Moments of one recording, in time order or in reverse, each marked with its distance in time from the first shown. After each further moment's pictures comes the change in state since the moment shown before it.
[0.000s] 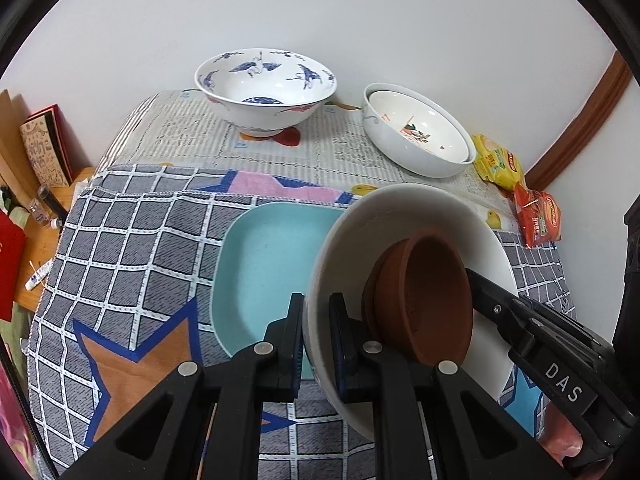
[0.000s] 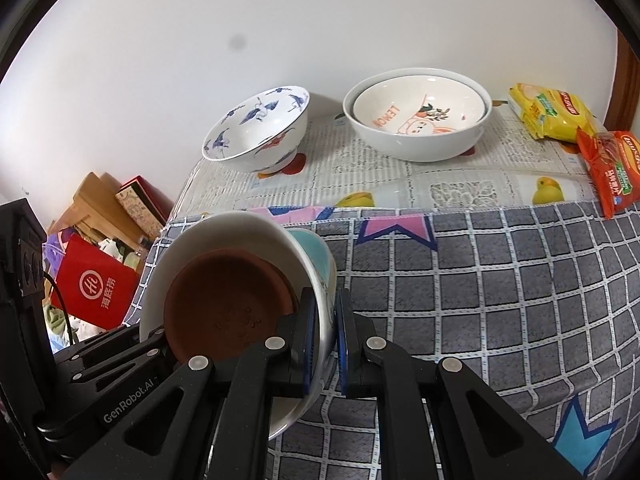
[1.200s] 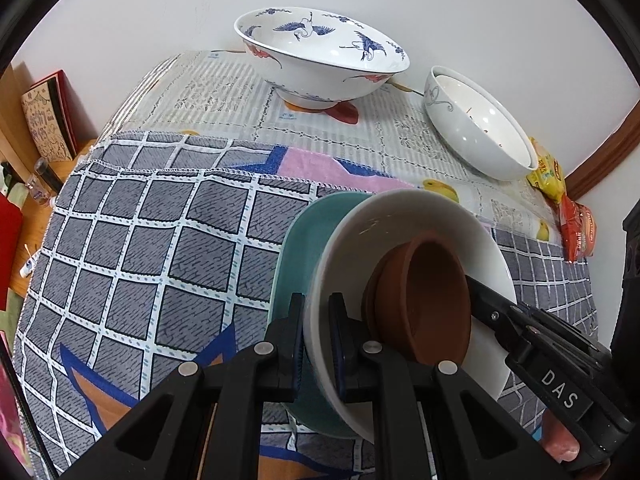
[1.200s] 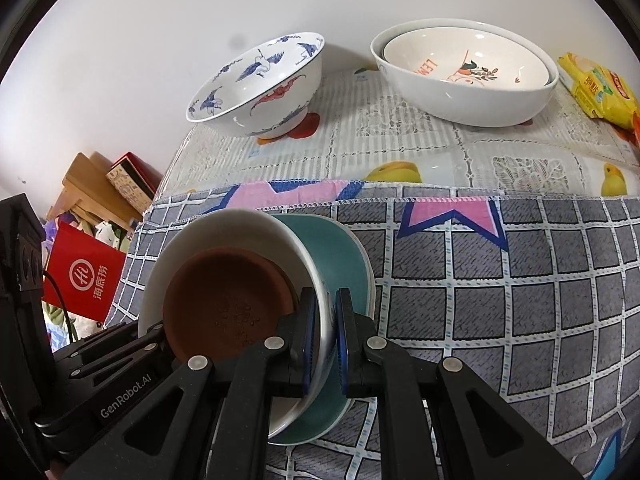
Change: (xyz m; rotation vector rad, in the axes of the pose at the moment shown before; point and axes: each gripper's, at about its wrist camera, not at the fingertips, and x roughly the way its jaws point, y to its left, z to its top) left arm 0.060 0.049 0.012 -0.060 0.064 0.041; right arm 0.083 0.016 0.010 -0.002 0.107 0.024
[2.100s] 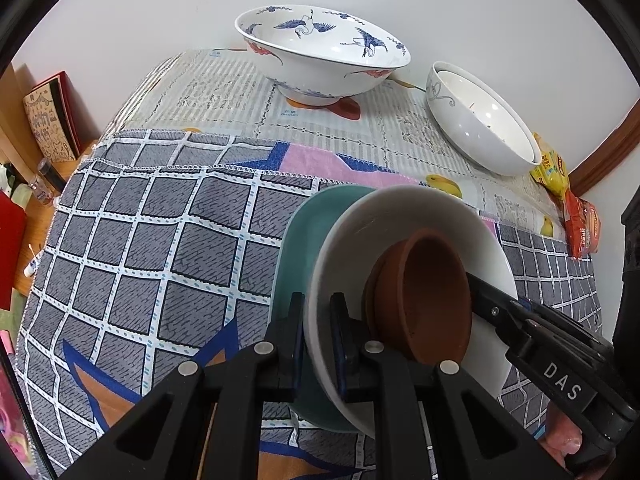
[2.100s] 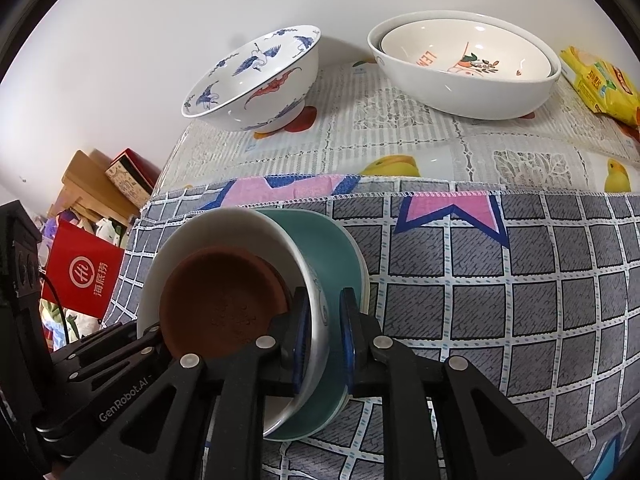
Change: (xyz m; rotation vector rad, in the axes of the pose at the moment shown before) left arm 0.001 0.000 -0.001 0.005 0.010 0.013; right arm 0.003 -0.004 0.000 0.006 0.026 0.004
